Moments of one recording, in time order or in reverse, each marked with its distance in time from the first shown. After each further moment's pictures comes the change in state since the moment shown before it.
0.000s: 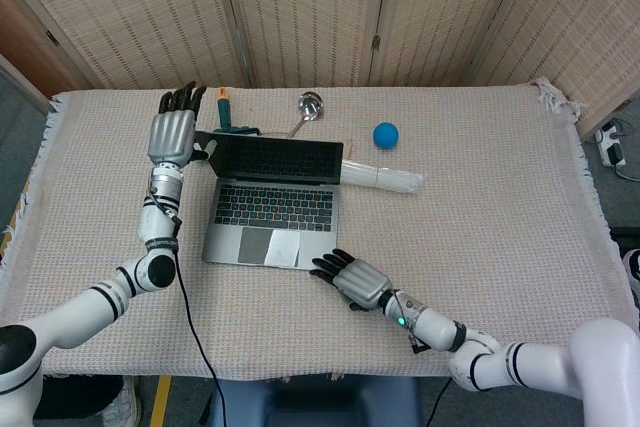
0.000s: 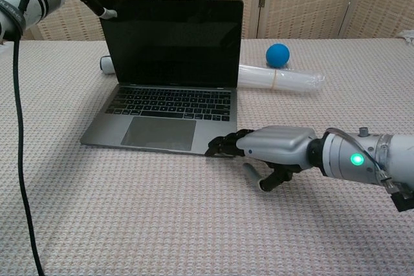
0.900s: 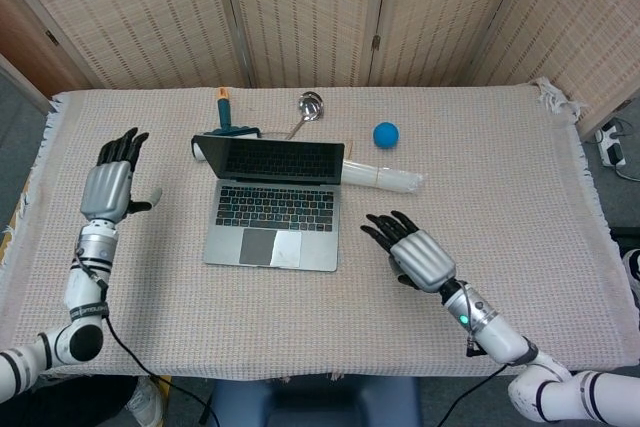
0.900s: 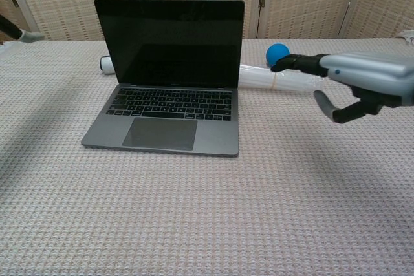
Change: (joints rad) left arm 0.380 0.330 0.197 -0.544 0.165 0.250 -0.196; right arm -0.212 0.311 -0.007 -0.257 -0.060 0.433 -0.022
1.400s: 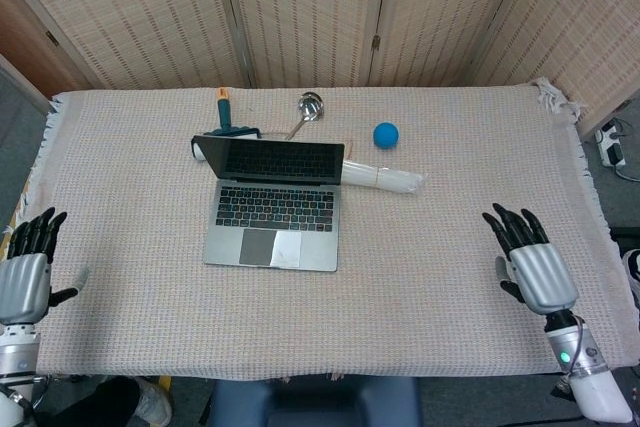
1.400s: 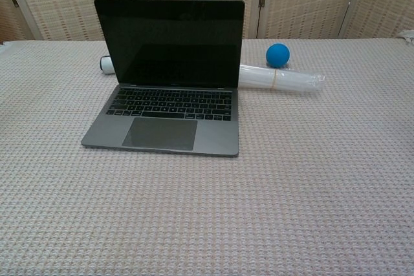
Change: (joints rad) left arm 0.393 0.120 0.271 -0.130 0.328 0.419 -0.137; right arm -0.318 0.178 -0.065 -0.058 -0.004 0.387 0.013
